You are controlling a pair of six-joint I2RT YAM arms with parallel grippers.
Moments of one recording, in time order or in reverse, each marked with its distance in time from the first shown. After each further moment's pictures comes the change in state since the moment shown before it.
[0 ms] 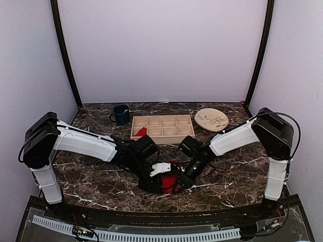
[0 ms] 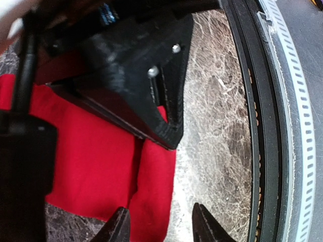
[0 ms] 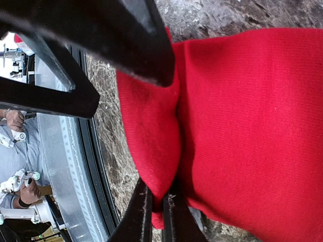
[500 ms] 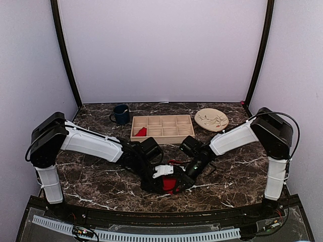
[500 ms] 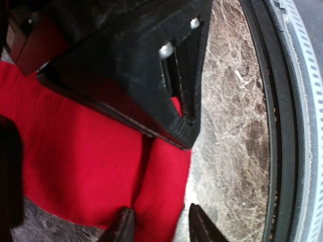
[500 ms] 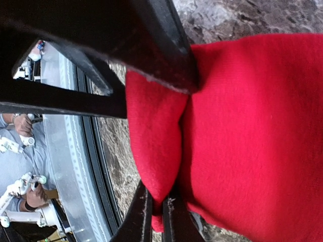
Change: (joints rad) left arm -0.017 0.071 0.046 -0.028 -0.035 0.021; right arm -0.008 0.010 0.001 -0.013 -0.028 0.003
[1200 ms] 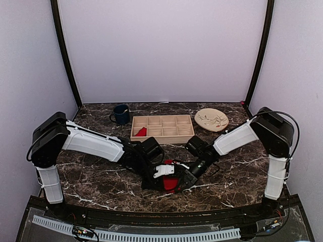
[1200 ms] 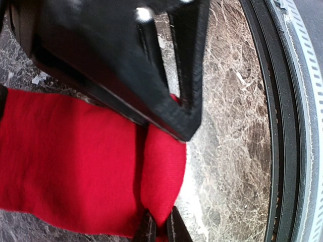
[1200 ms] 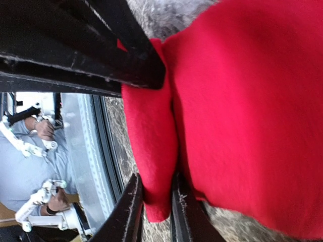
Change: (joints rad) left arm 0.001 0.015 0.017 -0.006 0.002 0.021; right arm -0.061 0.001 -0.060 0.074 -0.099 0.087
